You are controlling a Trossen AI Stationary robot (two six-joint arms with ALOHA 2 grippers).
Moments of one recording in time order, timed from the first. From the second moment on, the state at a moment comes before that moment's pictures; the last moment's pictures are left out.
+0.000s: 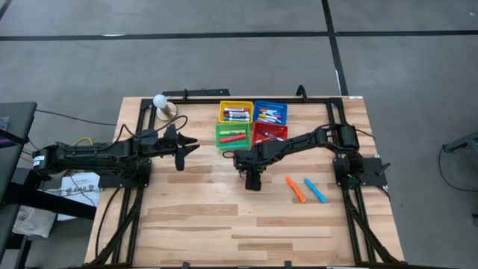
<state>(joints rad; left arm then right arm) 0.17 0.64 0.25 0.15 -0.09 -0.15 0.01 2.03 1.38 -0.67 -0.03 0.10</state>
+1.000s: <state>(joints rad) 0.17 0.66 0.25 0.23 -0.14 -0.15 0.01 2.22 1.72 -0.68 -0.23 0.45</state>
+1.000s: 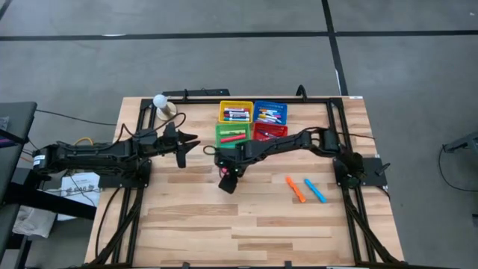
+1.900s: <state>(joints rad) 0.17 0.72 0.25 0.25 -0.13 -0.15 0.06 2.31 1.83 -0.76 0.08 0.35</state>
